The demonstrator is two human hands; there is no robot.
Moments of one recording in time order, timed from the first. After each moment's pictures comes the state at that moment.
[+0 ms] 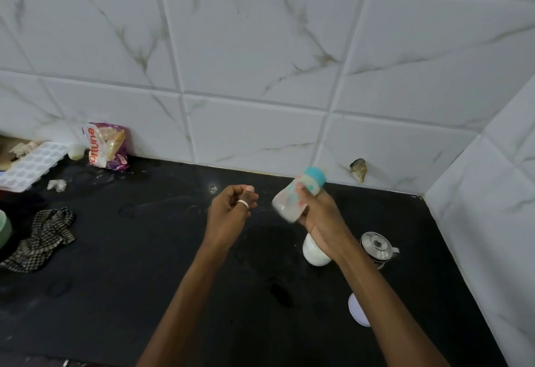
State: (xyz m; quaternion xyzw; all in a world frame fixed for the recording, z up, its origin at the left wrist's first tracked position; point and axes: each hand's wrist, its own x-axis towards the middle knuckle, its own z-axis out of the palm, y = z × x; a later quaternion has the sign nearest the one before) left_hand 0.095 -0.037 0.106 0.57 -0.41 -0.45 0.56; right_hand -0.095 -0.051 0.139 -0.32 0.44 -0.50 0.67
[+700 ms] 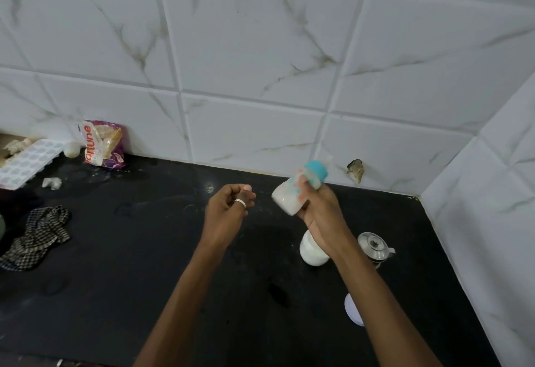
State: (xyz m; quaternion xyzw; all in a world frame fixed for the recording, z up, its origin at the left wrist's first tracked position) left_hand 0.094 -0.039 0.106 0.57 -0.41 -0.45 0.56; right_hand -0.093 -0.052 0.146 -0.32 0.42 -0.54 0.66
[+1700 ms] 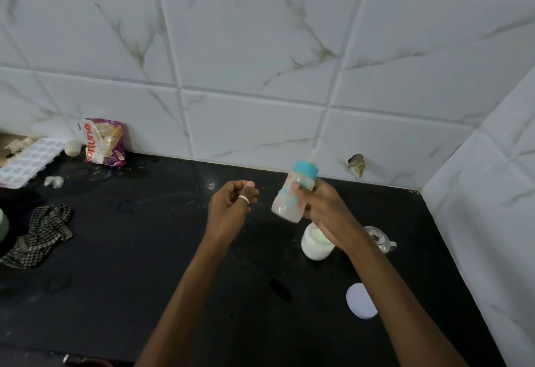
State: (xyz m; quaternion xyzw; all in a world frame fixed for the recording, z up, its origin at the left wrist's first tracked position) left_hand 0.093 -0.035 0.108 0.56 -0.42 -0.45 0.55; right_hand -0.105 -0.055 0.144 -0.40 0.44 -0.47 0.65
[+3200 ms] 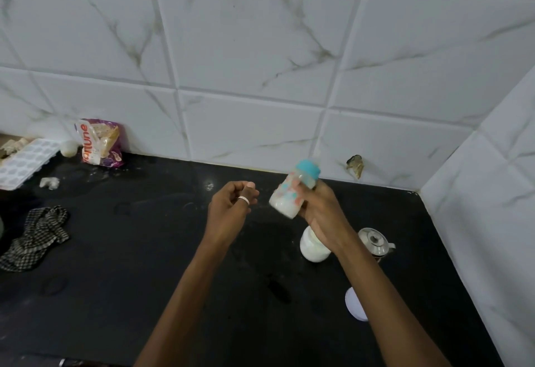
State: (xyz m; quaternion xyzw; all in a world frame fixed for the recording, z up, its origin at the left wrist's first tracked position) left_hand 0.091 -0.041 0.106 0.56 -0.42 -0.46 0.55; right_hand -0.100 -0.061 0.132 -0.39 0.43 -0.49 0.65
